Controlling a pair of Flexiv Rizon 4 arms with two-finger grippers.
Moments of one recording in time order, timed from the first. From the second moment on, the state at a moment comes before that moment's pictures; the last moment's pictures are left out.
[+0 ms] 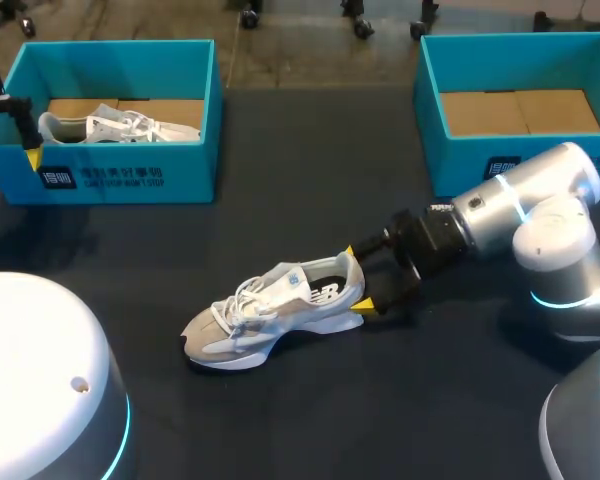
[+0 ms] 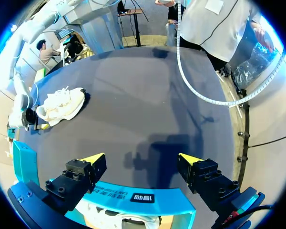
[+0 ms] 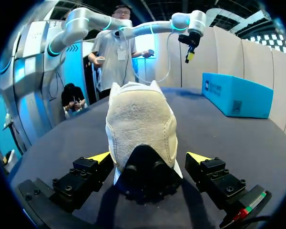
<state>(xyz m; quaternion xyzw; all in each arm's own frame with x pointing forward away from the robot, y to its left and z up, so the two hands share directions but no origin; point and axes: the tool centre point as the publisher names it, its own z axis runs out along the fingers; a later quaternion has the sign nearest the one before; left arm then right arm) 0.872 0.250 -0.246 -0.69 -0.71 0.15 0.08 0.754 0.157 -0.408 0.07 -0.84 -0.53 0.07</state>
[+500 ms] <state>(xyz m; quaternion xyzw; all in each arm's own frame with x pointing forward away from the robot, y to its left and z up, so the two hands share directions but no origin) 0.872 0.250 -0.246 -0.69 -0.71 0.15 0.08 0.745 0.171 -0.410 0.07 -0.84 -0.54 0.08</state>
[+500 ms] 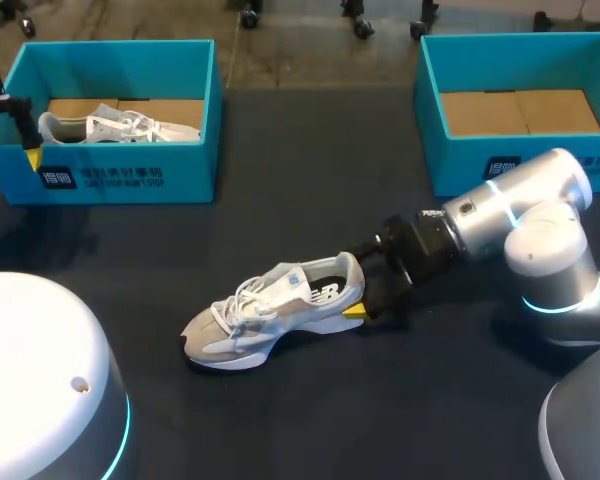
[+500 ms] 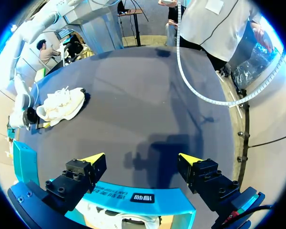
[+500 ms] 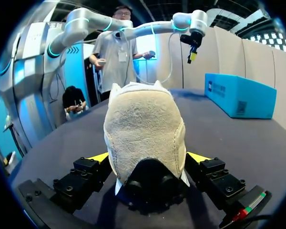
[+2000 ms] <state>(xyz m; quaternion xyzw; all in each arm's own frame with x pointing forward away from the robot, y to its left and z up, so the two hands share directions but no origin) 0.872 0.250 -0.246 -0.69 -0.71 0.15 0.08 0.746 0.201 -0.418 0.01 -0.85 -0.53 0.05</state>
